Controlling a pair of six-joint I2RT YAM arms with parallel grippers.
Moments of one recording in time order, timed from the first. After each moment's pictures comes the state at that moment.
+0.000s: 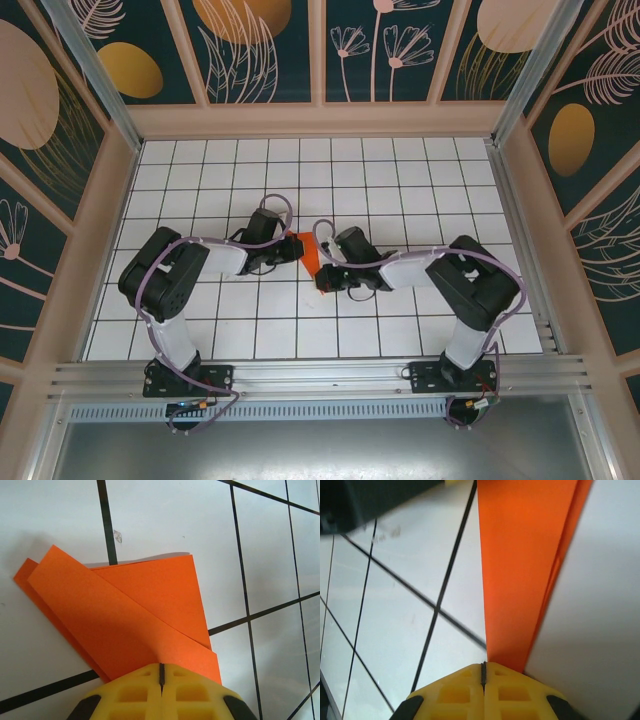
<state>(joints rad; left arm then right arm) -0.51 1.83 0.78 0.24 0.33 -0.66 0.78 1.73 0.72 0.12 -0.43 0.57</state>
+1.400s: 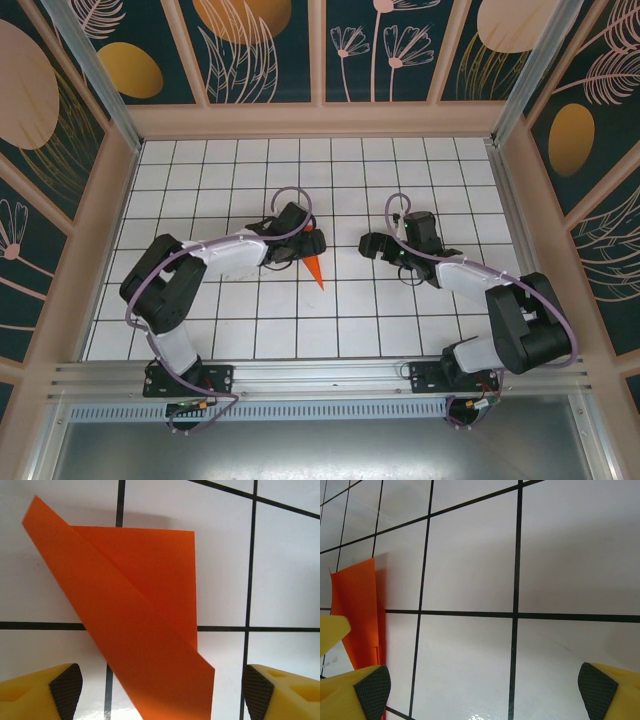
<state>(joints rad) -0.70 1.79 1.04 -0.26 -0.07 -0.86 0.37 1.39 0.56 0.05 -0.28 0.52</state>
